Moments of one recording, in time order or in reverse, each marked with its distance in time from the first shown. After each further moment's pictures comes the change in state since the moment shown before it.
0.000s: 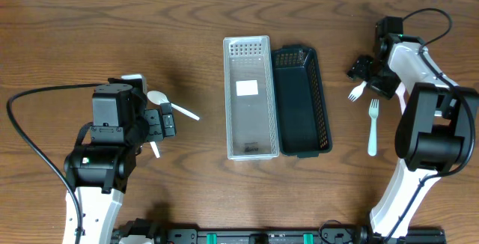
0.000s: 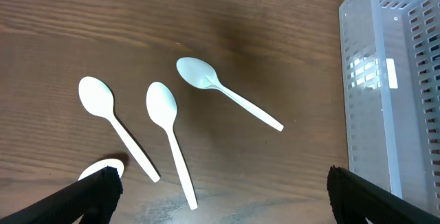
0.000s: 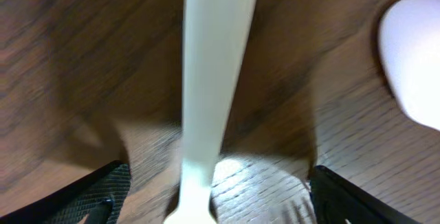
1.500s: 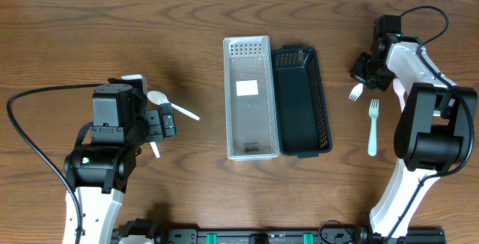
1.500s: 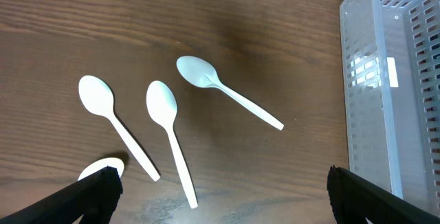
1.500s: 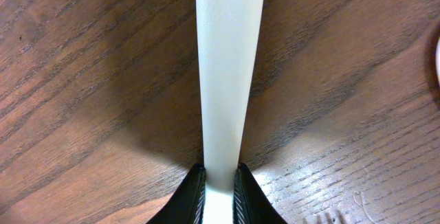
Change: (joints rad) left arm 0.000 0.000 0.000 -0.004 0.000 0.000; right arm 0.006 0.000 0.000 0.039 -0.053 -0.019
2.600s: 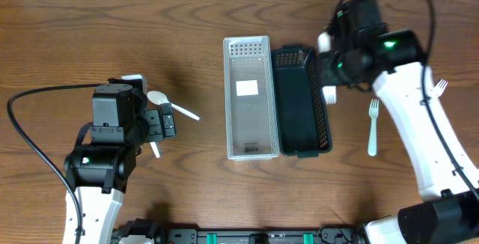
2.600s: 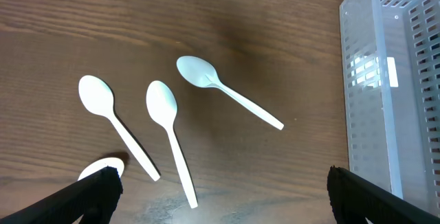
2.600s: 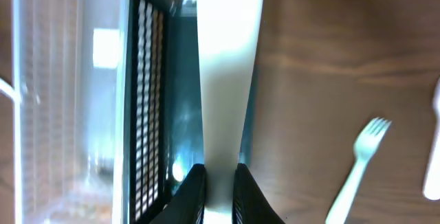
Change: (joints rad) left arm 0.000 0.000 0.000 0.000 0.000 0.000; right arm 0.380 -0.498 0.074 -0.394 -0.064 -0.315
